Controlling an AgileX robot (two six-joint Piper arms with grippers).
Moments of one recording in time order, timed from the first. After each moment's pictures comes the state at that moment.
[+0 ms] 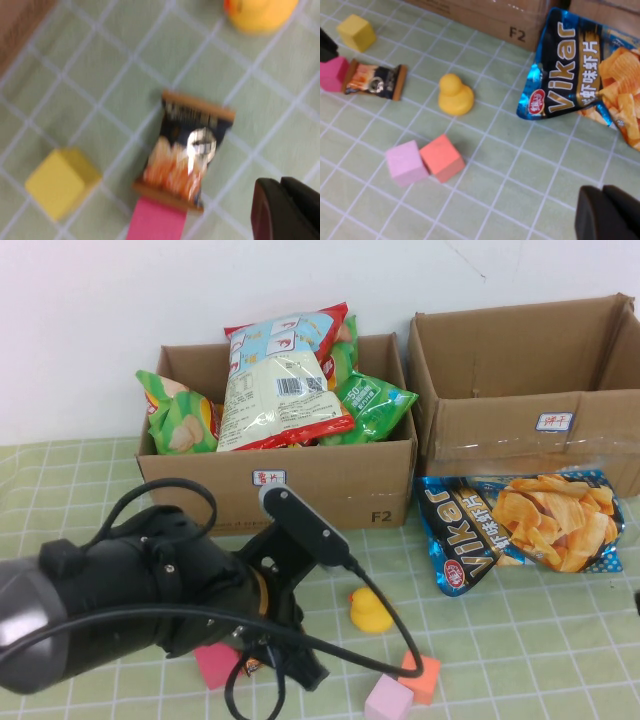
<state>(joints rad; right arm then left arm) 0.13 0.88 -0.52 0.74 0.59 -0.93 -0.70 1.56 -0.95 0.22 0.56 -0.12</state>
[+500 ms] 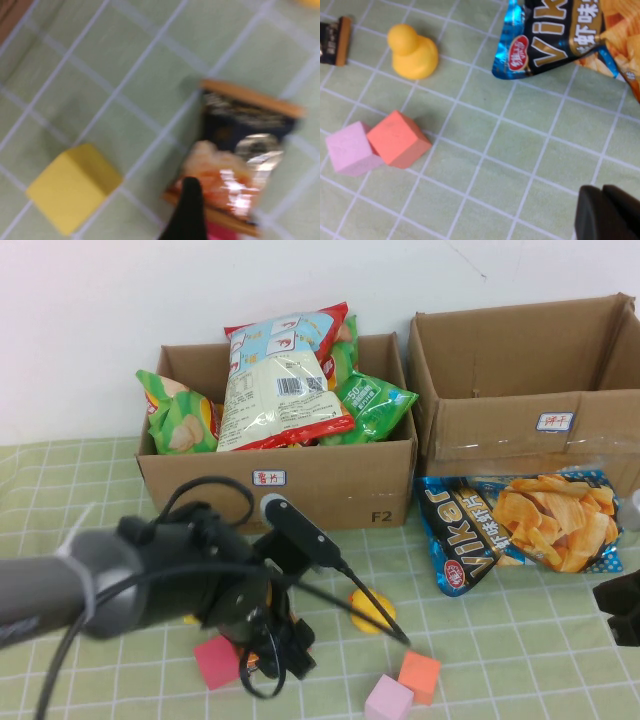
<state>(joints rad) 0.13 1.29 -0.64 0.74 0.51 -0.93 -0.64 1.74 -1.00 0.27 0.53 -0.13</state>
